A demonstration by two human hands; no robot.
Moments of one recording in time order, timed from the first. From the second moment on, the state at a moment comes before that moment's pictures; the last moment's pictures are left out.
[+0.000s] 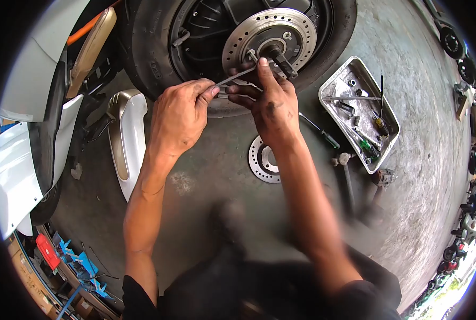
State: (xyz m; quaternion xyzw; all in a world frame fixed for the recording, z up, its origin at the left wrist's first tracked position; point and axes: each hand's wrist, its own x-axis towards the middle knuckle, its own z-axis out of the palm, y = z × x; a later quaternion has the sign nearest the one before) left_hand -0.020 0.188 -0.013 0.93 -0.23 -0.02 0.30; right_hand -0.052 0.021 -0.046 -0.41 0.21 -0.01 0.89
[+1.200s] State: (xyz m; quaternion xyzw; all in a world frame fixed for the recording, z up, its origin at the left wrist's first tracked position) left_hand -0.031 0.182 -0.037 0.90 -0.18 0.04 0.39; right_hand -0.150 -0.001 -0.061 -0.83 0.07 -0.25 0.50
